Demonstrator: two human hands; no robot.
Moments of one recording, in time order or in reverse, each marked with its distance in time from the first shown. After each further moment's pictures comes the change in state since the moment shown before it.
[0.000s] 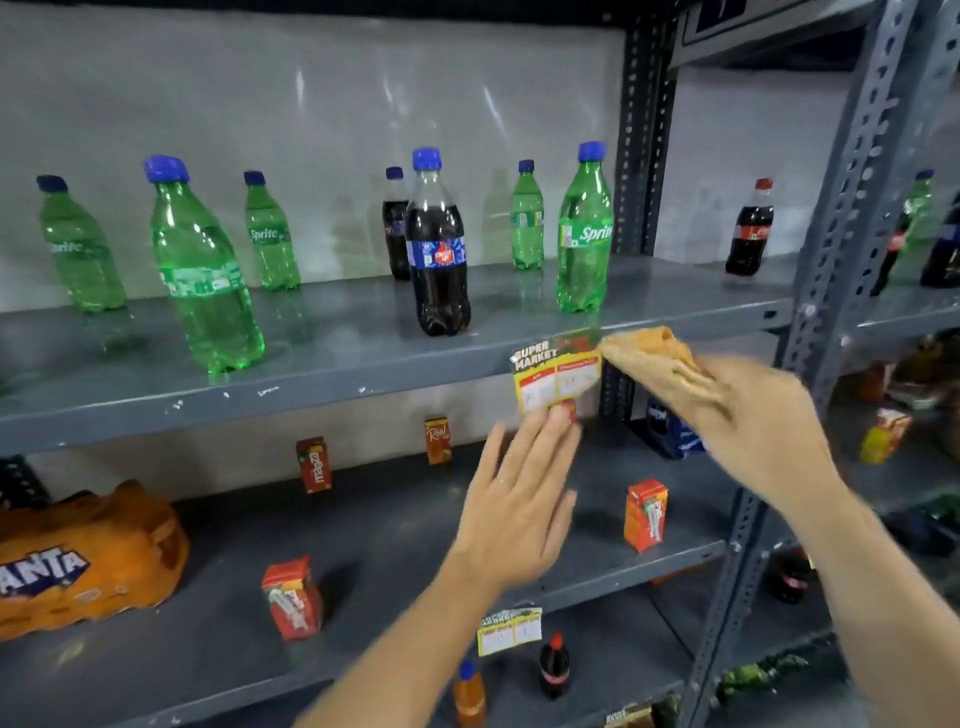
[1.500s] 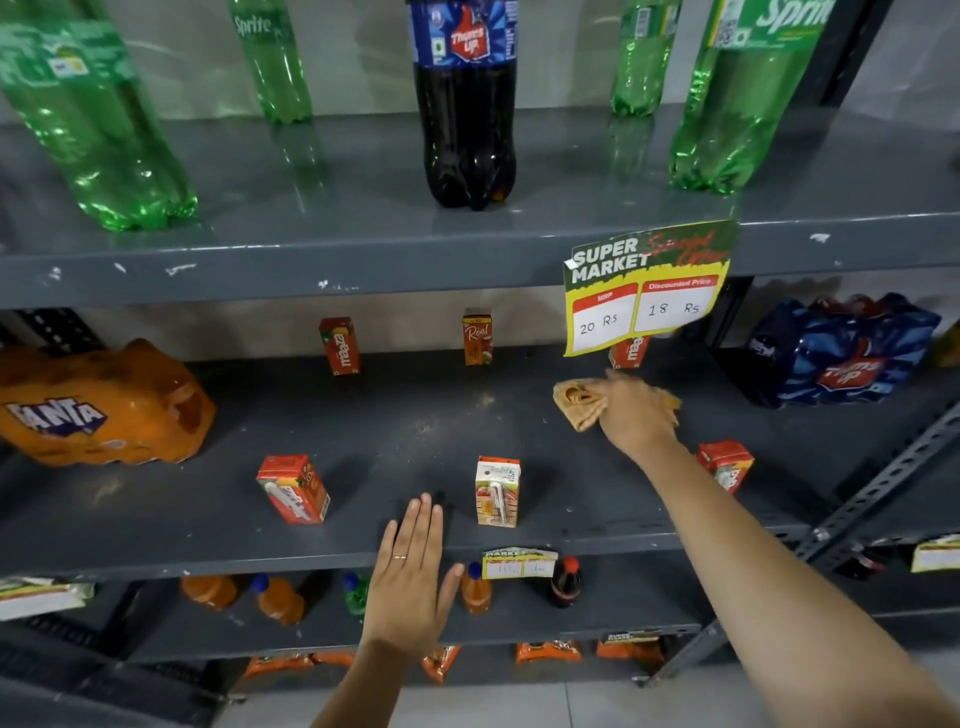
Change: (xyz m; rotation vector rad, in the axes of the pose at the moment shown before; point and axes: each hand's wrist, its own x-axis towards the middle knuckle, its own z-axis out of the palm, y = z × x) left_hand -0.235 -0.026 0.105 0.064 -0.796 -0.643; right_hand -0.006 0.033 0.296 -0.022 -0.797 0.213
